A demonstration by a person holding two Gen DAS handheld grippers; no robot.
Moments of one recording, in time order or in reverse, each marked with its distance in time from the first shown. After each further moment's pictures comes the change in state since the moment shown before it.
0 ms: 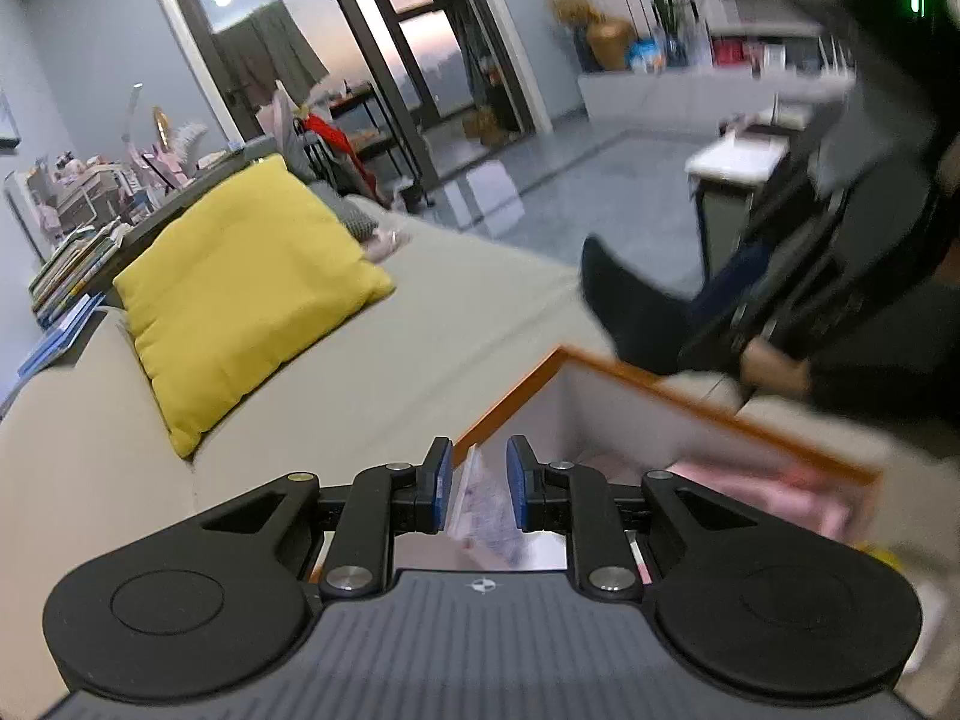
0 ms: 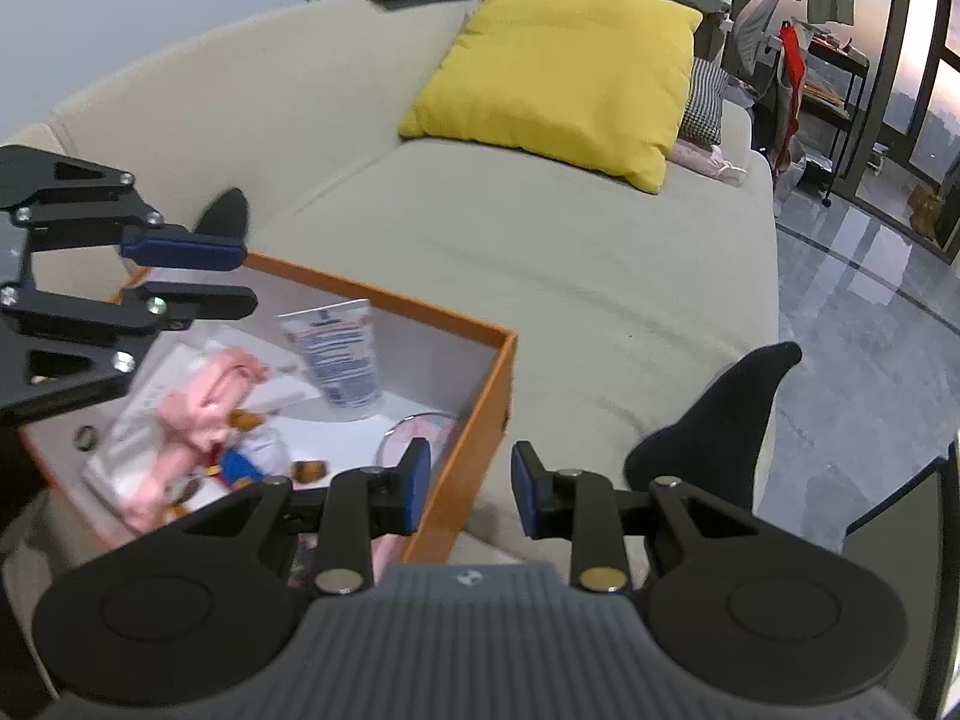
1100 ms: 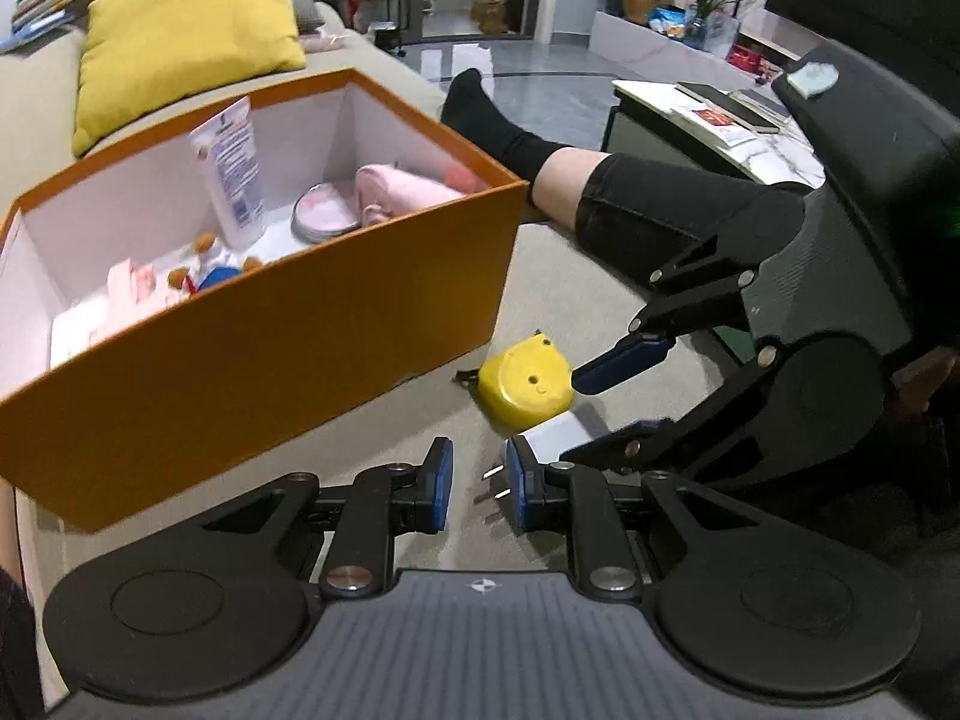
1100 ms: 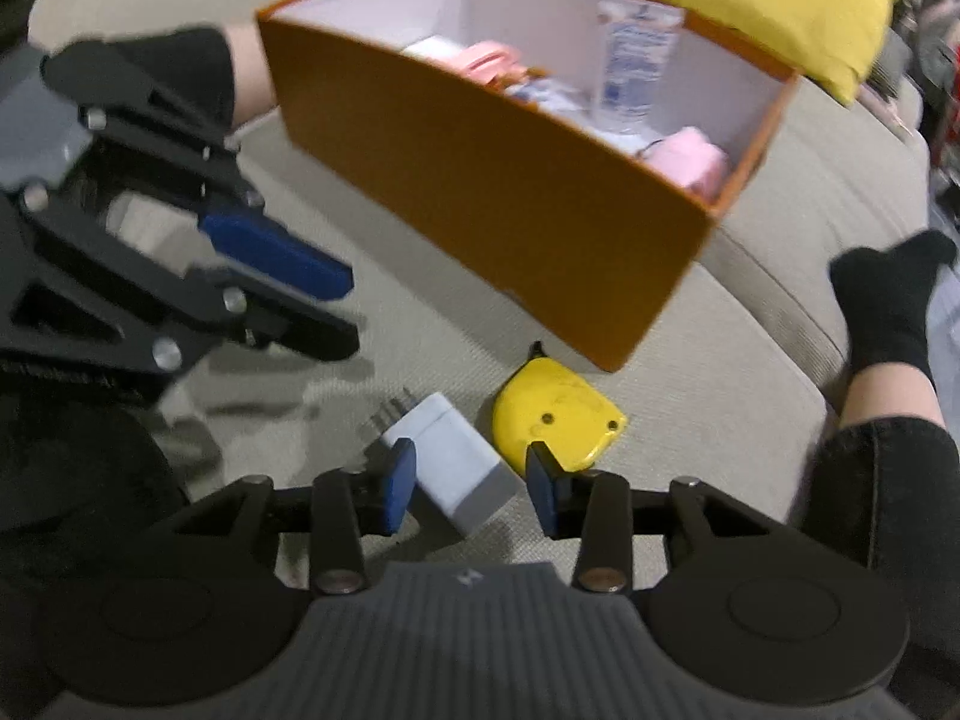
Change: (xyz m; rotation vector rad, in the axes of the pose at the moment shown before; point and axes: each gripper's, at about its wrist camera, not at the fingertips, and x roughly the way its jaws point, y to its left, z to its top) left arm -0.040 -0.117 -0.098 -0.393 0.254 -0.209; right arm -0.009 0.091 -0.167 -0.317 0.226 0.188
